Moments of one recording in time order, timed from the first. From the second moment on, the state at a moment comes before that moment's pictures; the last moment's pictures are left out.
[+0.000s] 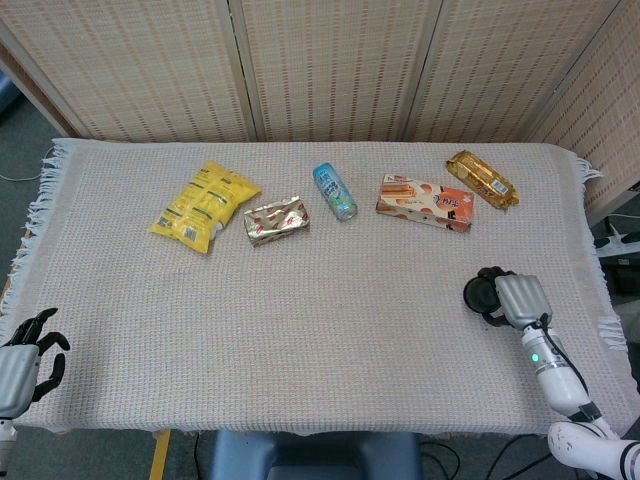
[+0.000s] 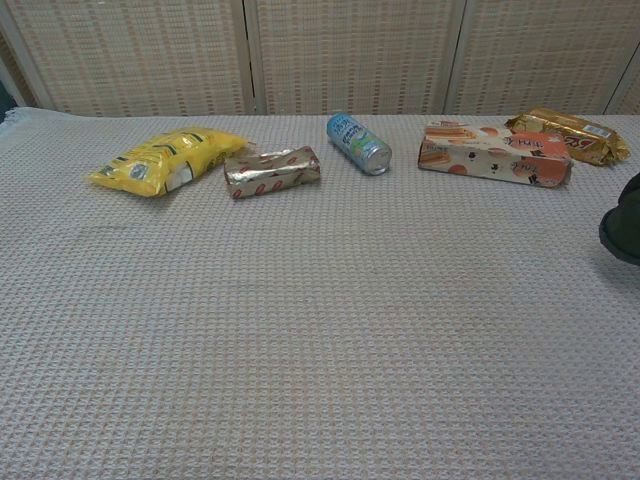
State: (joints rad) left arm -0.08 -1.08 -0.03 -1.68 1.45 1.45 0.14; right arm 0.45 -1.29 0.11 -1.42 -1.11 0.98 -0.26
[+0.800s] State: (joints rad) left arm -0.08 -1.08 -0.02 -1.67 1.45 1.45 0.13; right arm 0.51 -1.35 0.10 -1.26 -1.18 0.79 -0.01
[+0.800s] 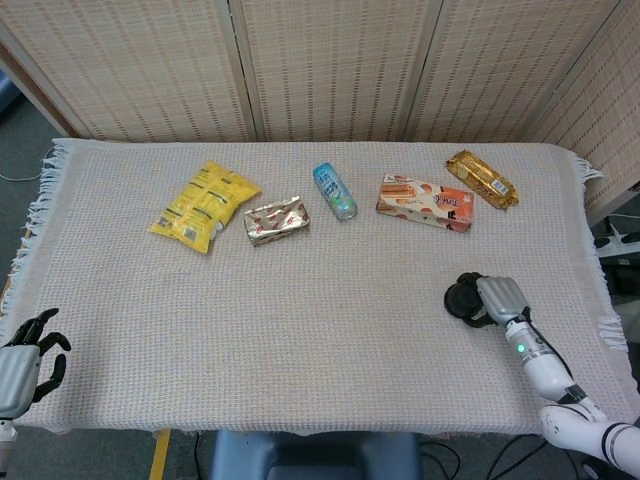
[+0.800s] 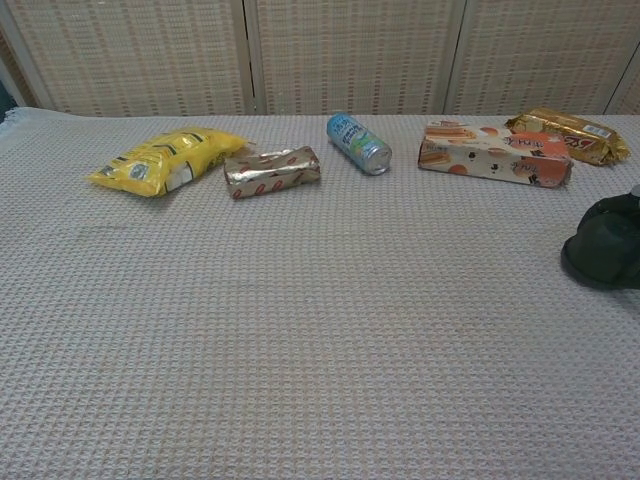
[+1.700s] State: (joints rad) left arm -0.08 -1.08 -0.02 -1.67 1.46 1.45 0.13; right arm 0.53 -1.23 0.05 -1.43 -1.03 0.76 -0.18
